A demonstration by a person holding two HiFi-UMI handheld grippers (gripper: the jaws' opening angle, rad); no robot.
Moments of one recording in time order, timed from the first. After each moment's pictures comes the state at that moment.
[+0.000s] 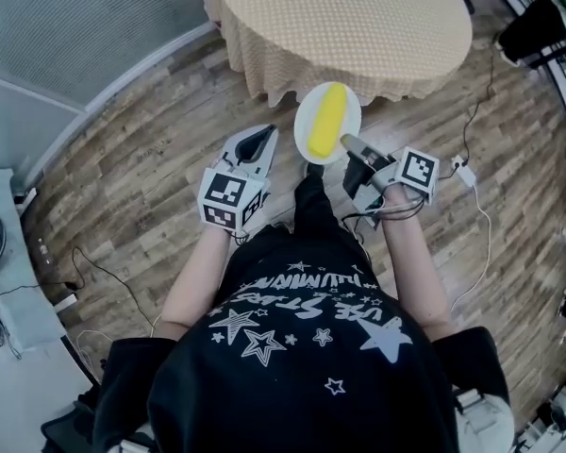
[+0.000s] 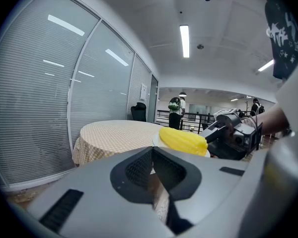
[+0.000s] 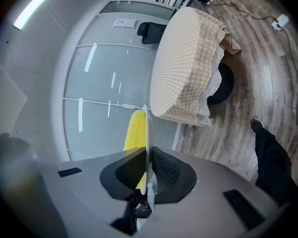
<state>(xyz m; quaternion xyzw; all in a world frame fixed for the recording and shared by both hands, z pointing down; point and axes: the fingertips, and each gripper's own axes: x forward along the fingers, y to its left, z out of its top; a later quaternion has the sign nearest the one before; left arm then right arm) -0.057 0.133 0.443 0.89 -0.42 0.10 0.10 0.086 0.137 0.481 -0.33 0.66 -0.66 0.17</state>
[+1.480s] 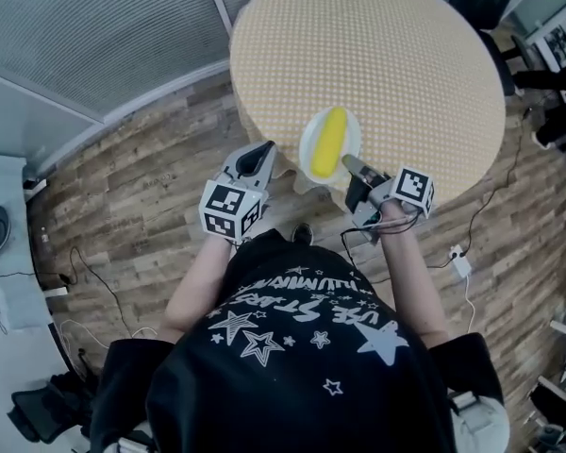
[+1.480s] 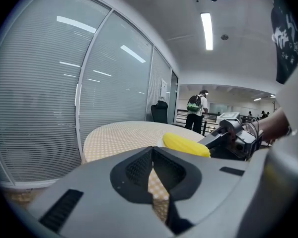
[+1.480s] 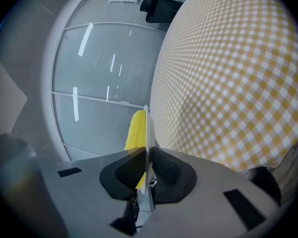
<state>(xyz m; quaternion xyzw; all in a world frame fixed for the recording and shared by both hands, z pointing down) -0.036 -0.127 0.452 0.84 -0.52 0.11 0.12 0.118 -0.146 0.505 -0.27 0.70 -0.66 0.08</state>
